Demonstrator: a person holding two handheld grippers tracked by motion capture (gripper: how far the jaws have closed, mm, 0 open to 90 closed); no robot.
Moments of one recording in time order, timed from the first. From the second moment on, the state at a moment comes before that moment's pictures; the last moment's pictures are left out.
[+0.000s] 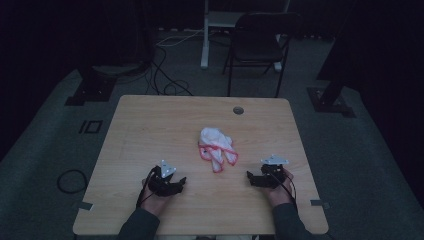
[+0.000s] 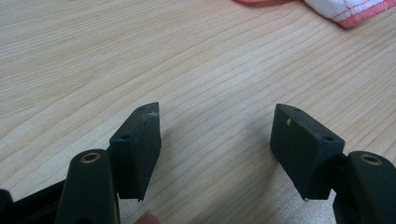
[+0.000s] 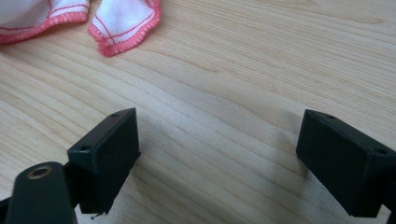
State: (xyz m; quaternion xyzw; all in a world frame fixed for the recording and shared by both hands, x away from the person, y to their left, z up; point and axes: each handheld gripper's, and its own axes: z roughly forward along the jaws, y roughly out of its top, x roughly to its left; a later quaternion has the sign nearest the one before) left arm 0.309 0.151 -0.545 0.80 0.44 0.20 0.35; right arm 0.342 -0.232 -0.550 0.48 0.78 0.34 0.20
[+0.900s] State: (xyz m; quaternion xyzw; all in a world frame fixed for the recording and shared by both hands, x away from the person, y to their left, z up) left arm 0.305 0.126 -0.535 0.83 0.39 0.19 0.35; right arm 0.337 -0.220 -0.526 0.46 0.78 0.38 0.22
